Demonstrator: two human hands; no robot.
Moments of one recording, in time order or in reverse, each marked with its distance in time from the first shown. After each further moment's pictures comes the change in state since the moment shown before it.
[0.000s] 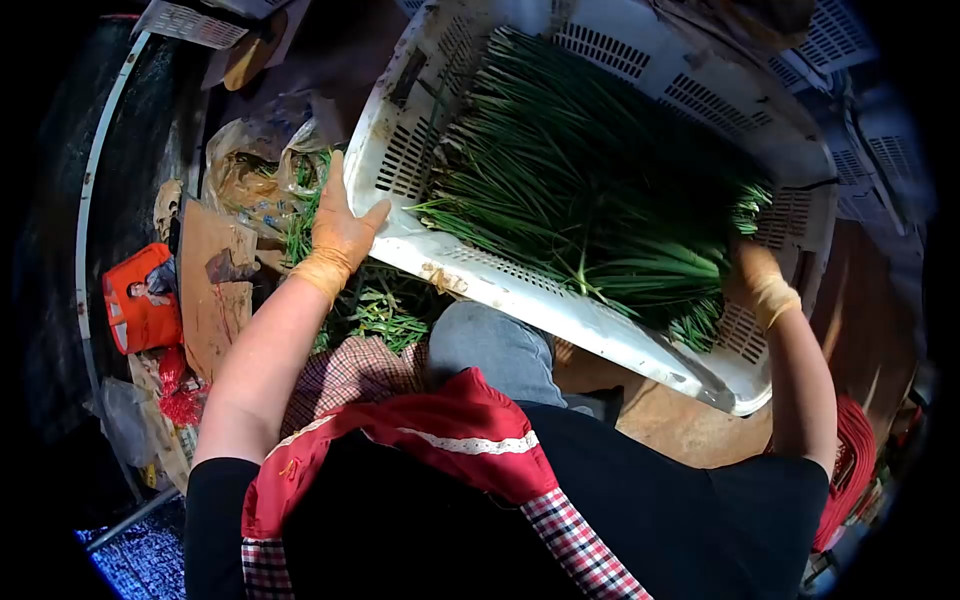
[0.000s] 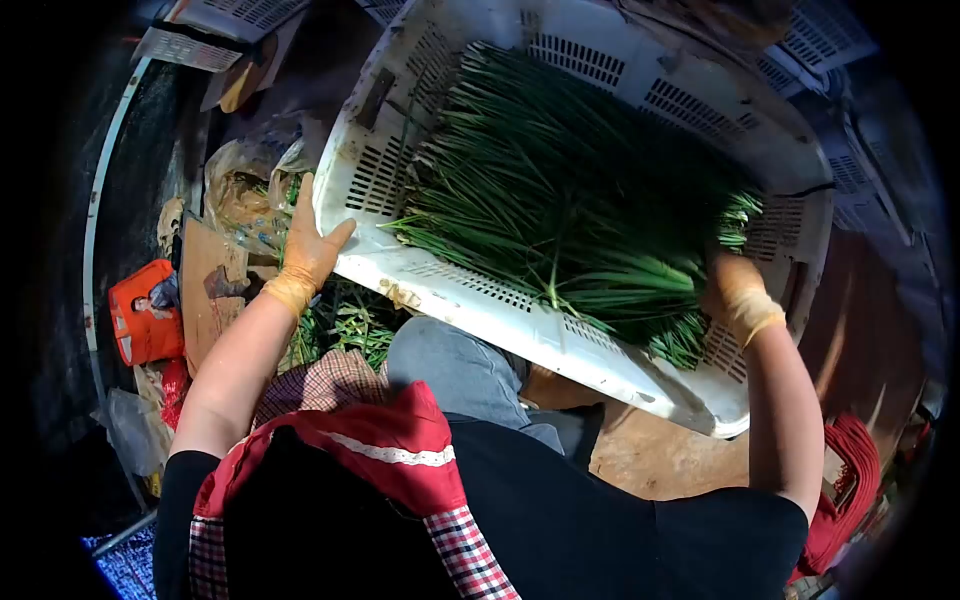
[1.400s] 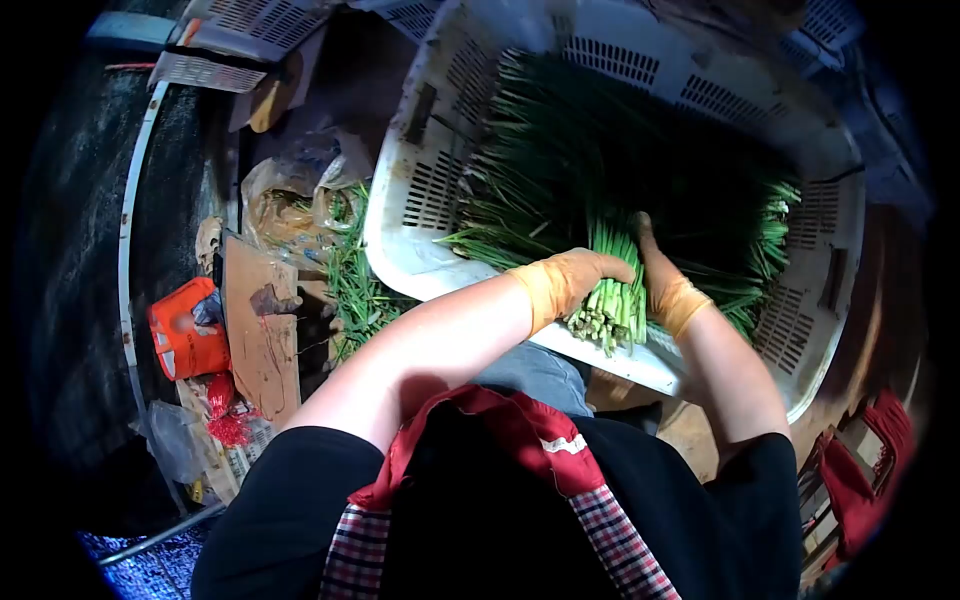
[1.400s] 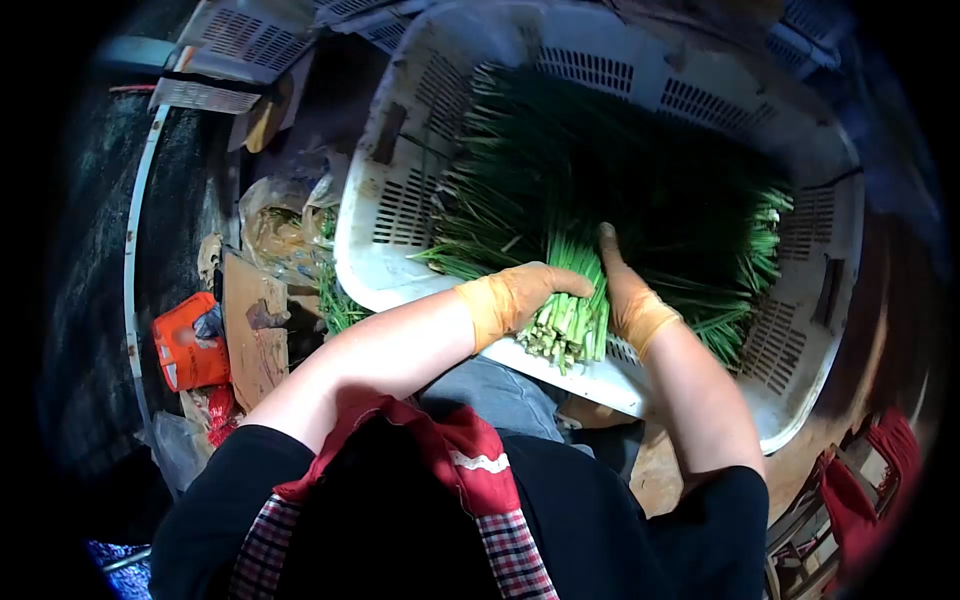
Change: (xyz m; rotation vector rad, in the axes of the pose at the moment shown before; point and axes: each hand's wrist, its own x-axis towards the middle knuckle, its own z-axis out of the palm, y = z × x) left_hand -0.002 0.177 0.129 -1.242 -1.195 -0.923; right_hand 0.031 -0.155 0.028 2.325 -0.877 0.090
